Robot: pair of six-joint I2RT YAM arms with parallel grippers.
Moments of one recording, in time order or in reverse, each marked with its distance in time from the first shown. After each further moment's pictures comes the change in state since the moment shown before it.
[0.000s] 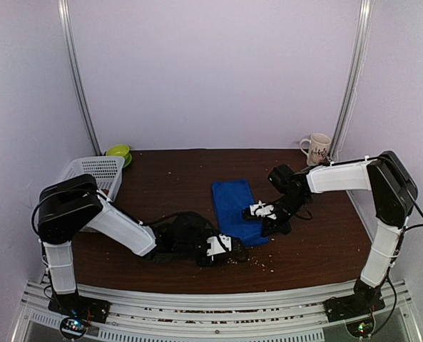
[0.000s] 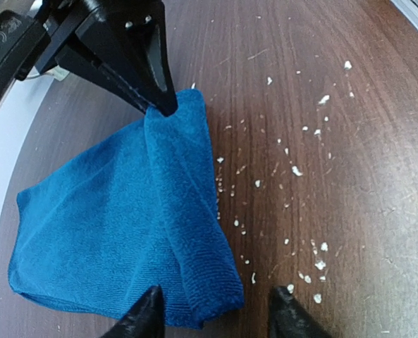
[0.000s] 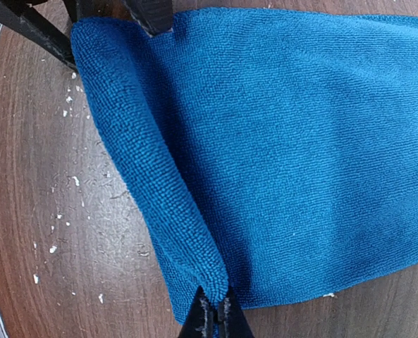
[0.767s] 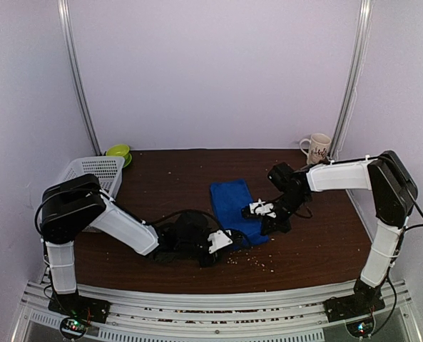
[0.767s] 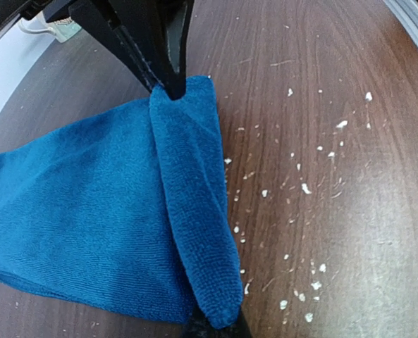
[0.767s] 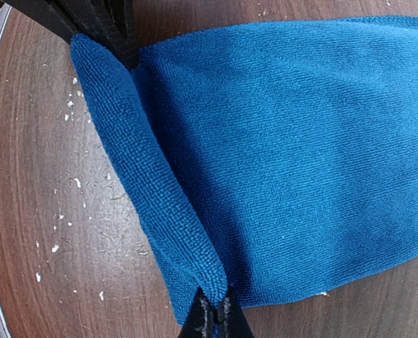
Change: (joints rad) left arm 0.000 0.024 0.027 -0.025 0.021 -0.222; right arm 0.000 0.000 0.020 -0.017 0.000 0.000
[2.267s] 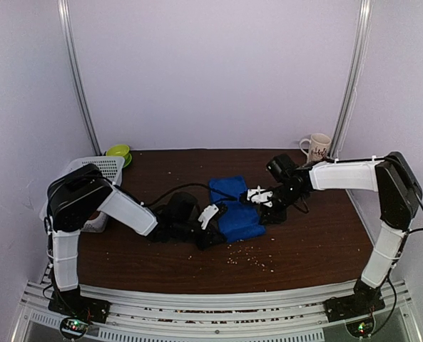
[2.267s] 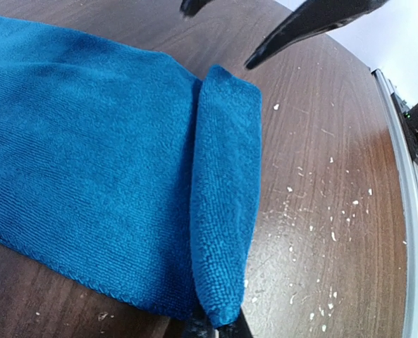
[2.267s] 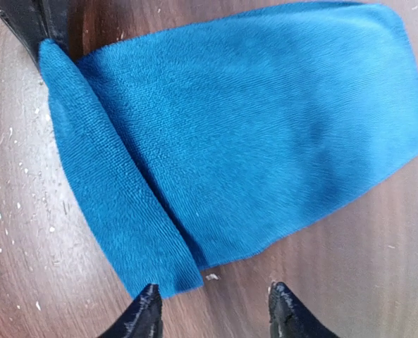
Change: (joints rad) left arm 0.206 0.076 0.091 -0.042 0.374 -0.527; right arm 0.024 -0.049 0.010 0.151 0.214 0.152
